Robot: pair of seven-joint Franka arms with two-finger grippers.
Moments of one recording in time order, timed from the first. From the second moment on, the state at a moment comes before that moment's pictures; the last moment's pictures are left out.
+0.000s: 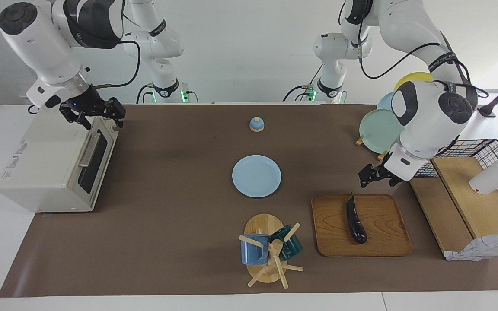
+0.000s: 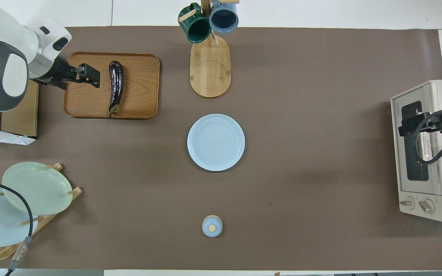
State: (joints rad) left arm -0.09 0.39 -0.05 -1.47 -0.05 1.87 -0.06; right arm 0.00 -0.03 -0.07 -1.73 0.01 1.61 -0.13
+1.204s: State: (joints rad) left arm -0.11 0.66 -0.06 -1.43 -0.03 2.21 -0.02; right arm -0.02 -0.03 -0.08 -1.75 0.01 1.67 -0.13
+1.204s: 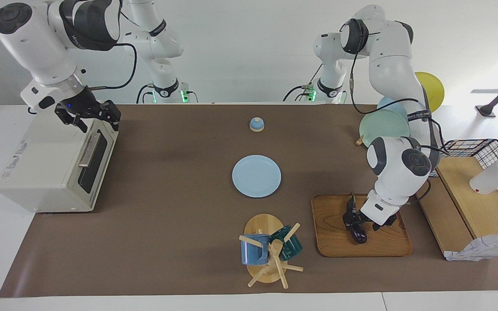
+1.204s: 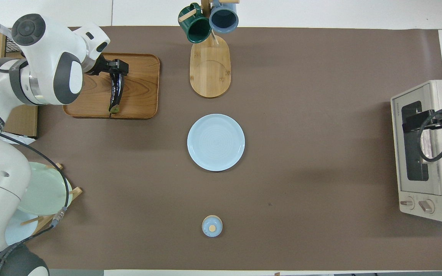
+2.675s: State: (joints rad) left arm -0.29 0.37 -0.08 -1.57 -0.09 1.97 -0.39; right arm -0.06 -0.03 -0.08 -1.93 -0.12 1.87 -0.11
